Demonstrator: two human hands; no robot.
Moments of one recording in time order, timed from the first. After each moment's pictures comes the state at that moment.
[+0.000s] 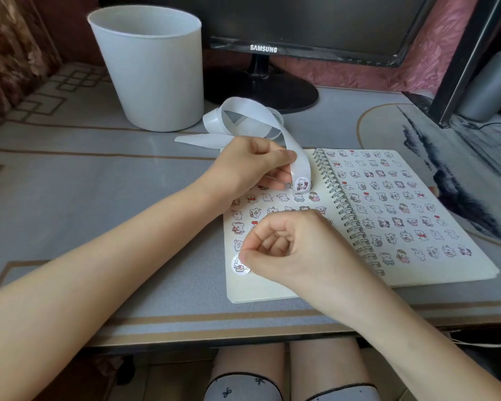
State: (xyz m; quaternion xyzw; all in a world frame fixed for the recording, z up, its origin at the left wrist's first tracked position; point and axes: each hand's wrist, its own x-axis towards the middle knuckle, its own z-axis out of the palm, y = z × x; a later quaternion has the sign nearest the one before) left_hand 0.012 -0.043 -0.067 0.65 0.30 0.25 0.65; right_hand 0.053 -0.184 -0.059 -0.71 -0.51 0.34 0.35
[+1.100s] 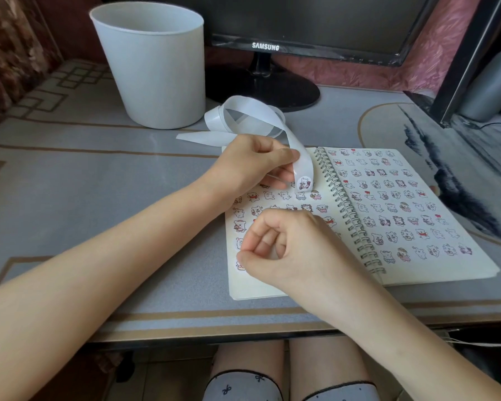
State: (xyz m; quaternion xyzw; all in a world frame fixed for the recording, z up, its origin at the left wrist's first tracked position) left_hand 0.010 -0.046 -0.063 0.66 0.30 0.25 0.64; right_hand 0.049 -0.182 -0.064 -0.75 -0.54 0.26 0.28
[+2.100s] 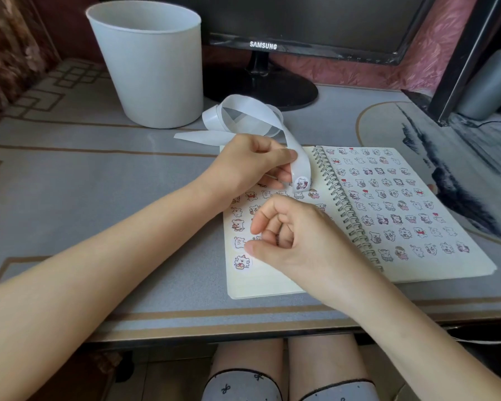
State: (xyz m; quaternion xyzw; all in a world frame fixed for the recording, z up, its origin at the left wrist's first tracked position) left_hand 0.010 -0.046 -0.065 0.67 0.30 0.25 0.64; right_hand 0.064 -0.178 -0.072 -0.72 -0.54 0.28 0.33
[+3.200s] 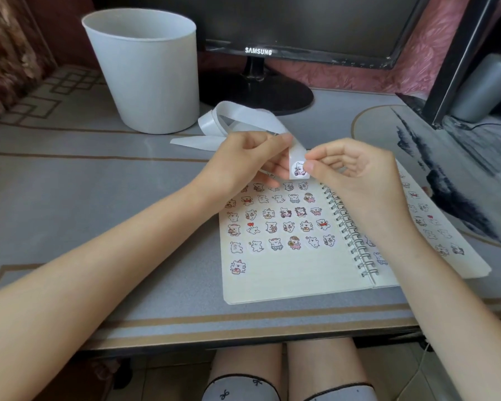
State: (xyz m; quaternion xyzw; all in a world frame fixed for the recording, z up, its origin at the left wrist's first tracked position) left_hand 0.010 -0.044 -0.061 0.67 0.26 0.27 0.64; right_hand 0.136 -0.153 -0.059 -0.67 -0.49 0.14 0.54
